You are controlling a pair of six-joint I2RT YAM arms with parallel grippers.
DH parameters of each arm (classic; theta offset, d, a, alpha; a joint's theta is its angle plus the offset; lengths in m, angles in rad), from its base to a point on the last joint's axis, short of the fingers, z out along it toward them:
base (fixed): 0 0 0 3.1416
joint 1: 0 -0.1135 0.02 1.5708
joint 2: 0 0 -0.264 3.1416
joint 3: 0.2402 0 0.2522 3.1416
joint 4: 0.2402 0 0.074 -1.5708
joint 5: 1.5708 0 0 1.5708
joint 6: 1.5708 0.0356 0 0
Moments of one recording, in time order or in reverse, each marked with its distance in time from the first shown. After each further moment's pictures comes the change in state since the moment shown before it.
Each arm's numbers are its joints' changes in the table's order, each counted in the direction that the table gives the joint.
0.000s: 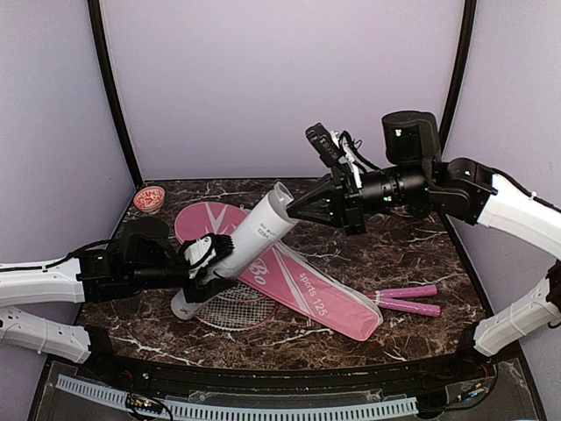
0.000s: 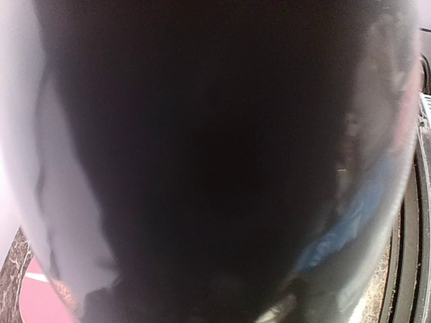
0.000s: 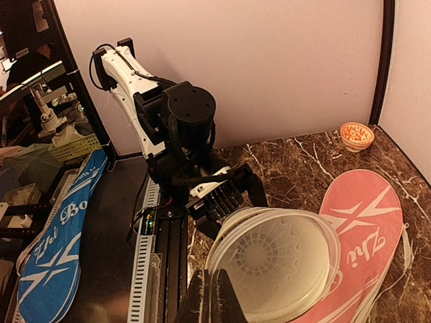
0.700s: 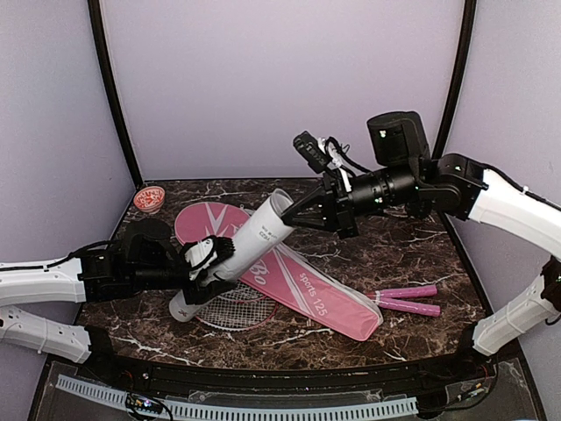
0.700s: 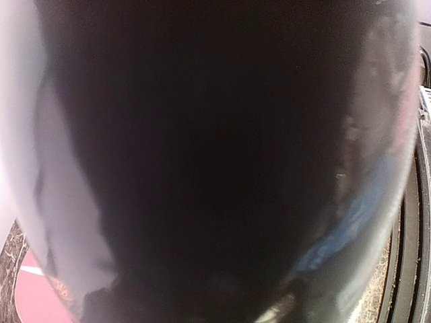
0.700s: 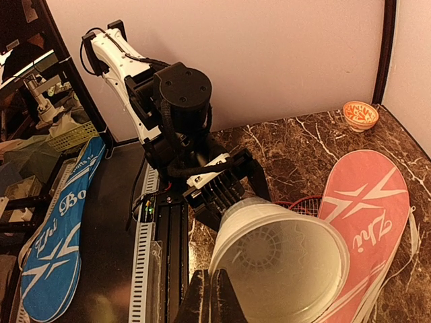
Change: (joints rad) left arm 0.000 0.011 0.000 0.023 -0.006 0.002; right arm -0.009 0.056 0.047 0.080 0.016 -0.011
